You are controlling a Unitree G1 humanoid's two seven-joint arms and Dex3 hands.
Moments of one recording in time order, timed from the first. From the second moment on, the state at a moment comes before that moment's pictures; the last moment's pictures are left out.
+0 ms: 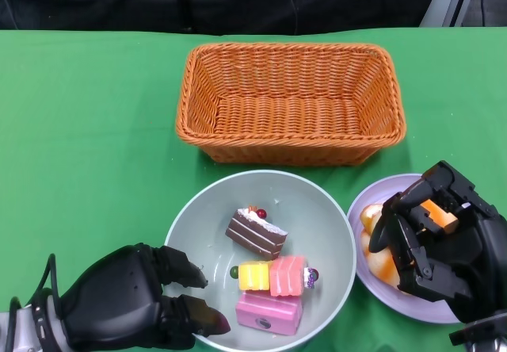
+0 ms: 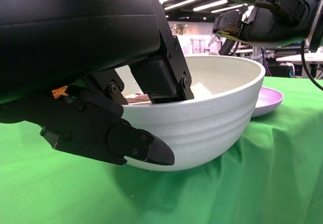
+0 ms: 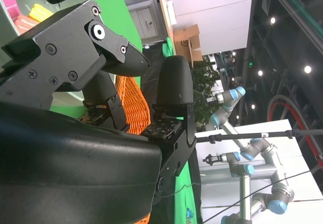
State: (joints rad) left arm -0.39 0.65 -0.71 0.53 1.19 -0.89 0.94; right arm 0.07 0.11 -0.03 0.01 0.39 -0.29 0.39
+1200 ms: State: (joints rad) left arm -0.42 0.61 -0.72 0.63 1.22 -0.94 1.17; right arm 0.07 0.11 -0.03 0.03 0.39 -0.32 0.39
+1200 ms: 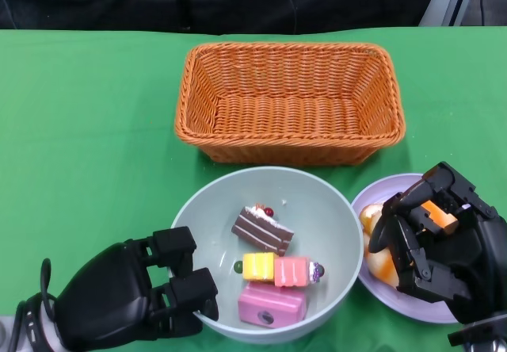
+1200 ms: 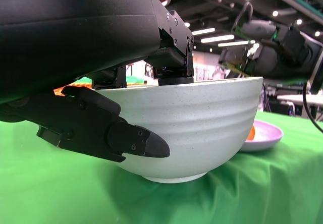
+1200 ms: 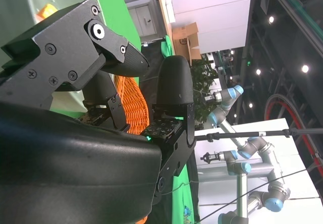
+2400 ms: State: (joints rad) left arm -0.43 0.59 -0.53 0.58 1.04 -1.14 1.14; right arm 0.03 0.10 -0.03 0.04 0.39 -0.29 0.38
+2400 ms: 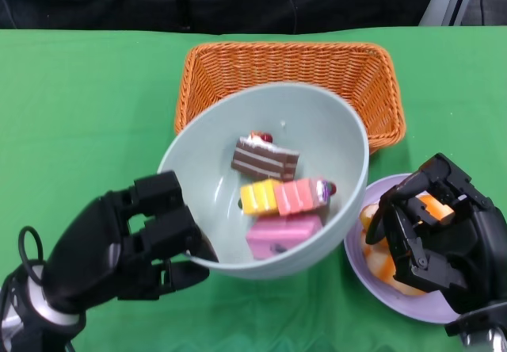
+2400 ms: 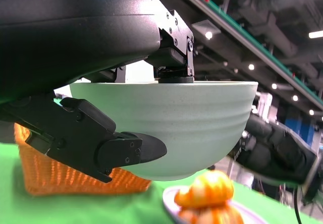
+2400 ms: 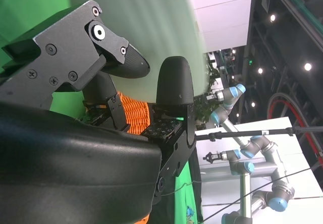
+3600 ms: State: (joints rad) left arm -0.56 0.42 -0.33 0.71 0.65 -1.30 0.47; right arm 0.00 0.11 -0.02 0.11 0.37 -0.28 0.36
